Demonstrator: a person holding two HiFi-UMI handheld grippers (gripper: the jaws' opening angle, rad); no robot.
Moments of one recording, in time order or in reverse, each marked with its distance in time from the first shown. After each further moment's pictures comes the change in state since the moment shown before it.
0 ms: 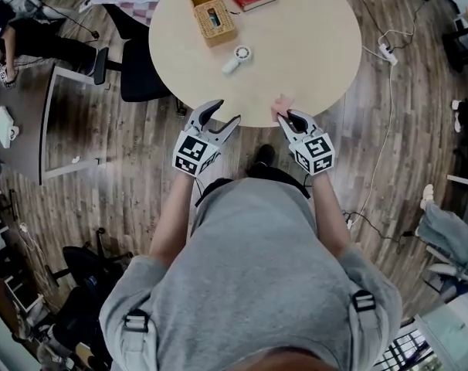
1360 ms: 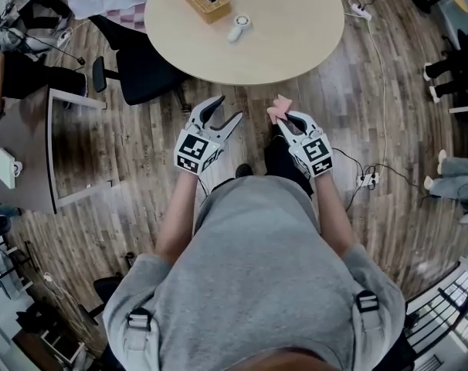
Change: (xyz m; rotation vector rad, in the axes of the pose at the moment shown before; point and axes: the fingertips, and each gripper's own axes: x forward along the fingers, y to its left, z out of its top) left arm -0.174 -0.032 -0.061 0.072 -0.084 -0.215; right arm -0.037 0.229 -0.047 -0.084 0.019 -0.206
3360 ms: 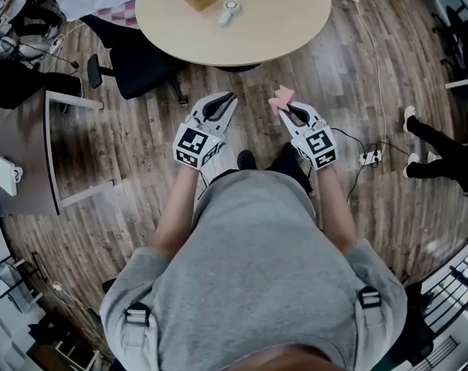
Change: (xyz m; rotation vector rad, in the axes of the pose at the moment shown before) left arm -0.039 -0.060 0.001 0.023 -0.054 -0.089; right arm -0.056 0.047 -0.010 0.012 -0.022 -0.080
